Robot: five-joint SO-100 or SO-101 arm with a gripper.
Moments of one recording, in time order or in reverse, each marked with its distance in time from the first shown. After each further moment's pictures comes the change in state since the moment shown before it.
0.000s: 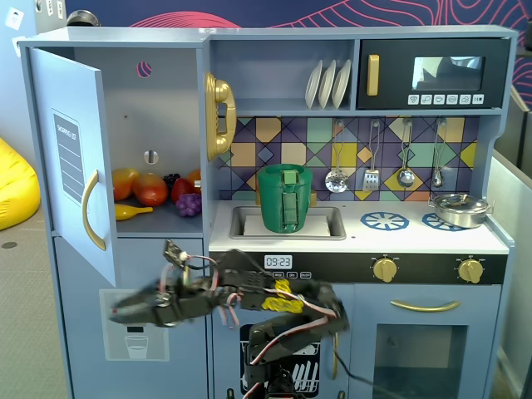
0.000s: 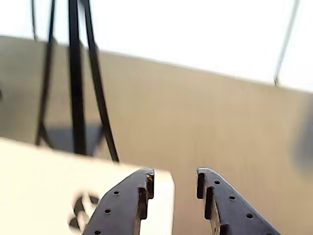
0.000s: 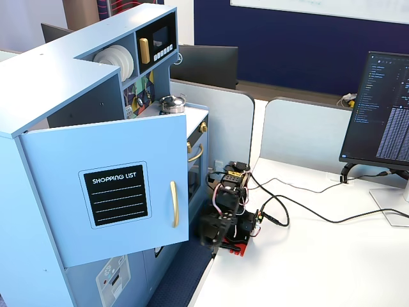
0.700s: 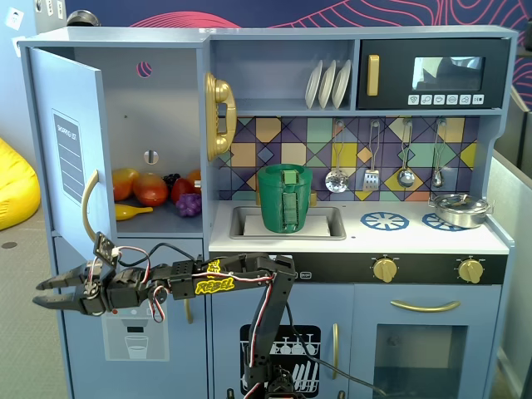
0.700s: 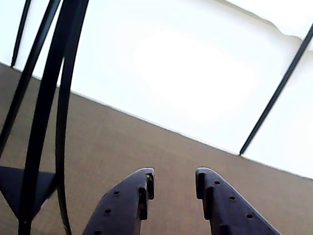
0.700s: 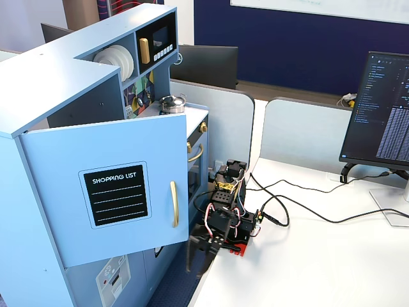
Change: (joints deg) arm 2.2 -44.3 -33.0 -19.2 -10.5
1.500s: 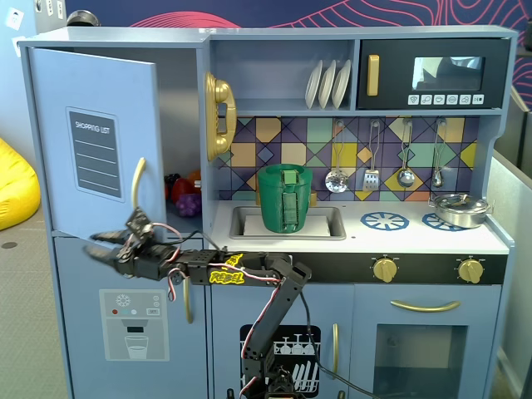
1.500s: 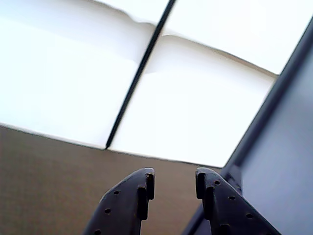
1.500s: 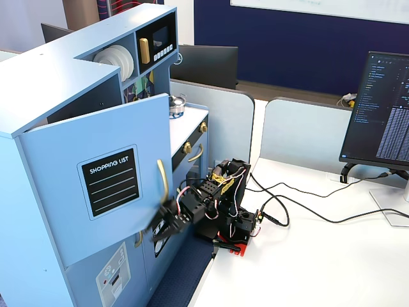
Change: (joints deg) arm 22.9 10.5 11.0 -10.1 -1.9
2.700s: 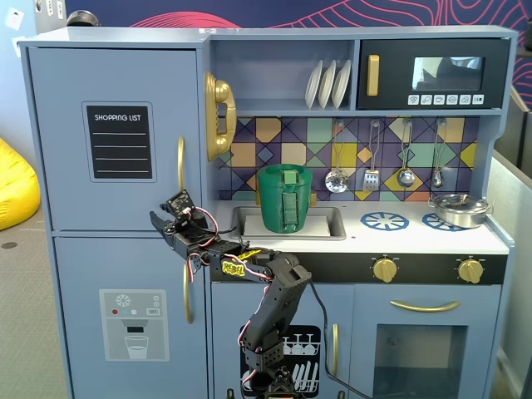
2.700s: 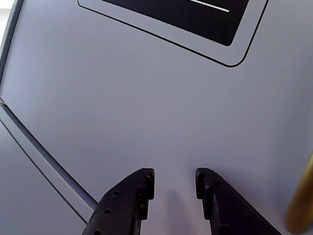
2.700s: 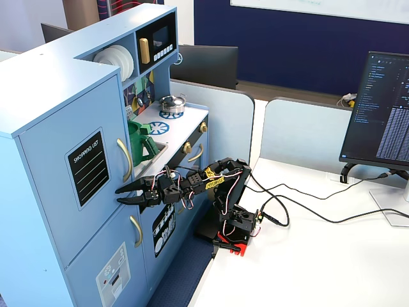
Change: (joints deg) arm 27.9 -1.8 3.5 -8.9 3.0
